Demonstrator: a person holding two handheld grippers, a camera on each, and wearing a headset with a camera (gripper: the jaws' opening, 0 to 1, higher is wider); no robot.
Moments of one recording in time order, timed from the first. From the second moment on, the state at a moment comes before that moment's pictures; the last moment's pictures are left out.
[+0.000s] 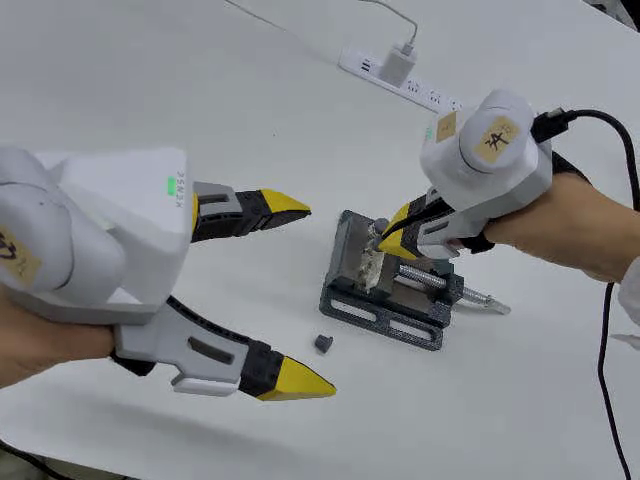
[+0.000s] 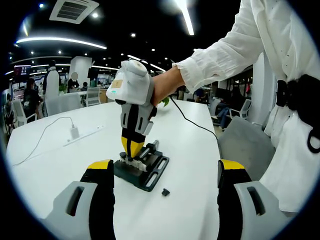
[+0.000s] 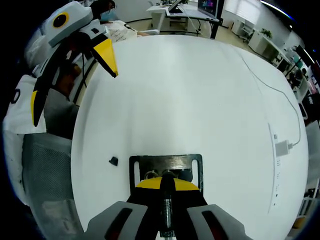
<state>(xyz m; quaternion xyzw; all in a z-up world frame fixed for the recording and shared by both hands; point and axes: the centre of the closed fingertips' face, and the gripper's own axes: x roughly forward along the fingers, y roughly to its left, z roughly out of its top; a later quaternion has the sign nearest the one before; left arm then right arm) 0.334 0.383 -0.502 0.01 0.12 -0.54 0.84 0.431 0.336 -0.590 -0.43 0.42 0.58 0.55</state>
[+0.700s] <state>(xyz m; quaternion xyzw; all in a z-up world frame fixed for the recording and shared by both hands) 0.336 0.381 -0.500 0.01 0.12 -0.53 0.84 0.437 0.338 -0.595 -0.44 0.44 0.57 0.53</state>
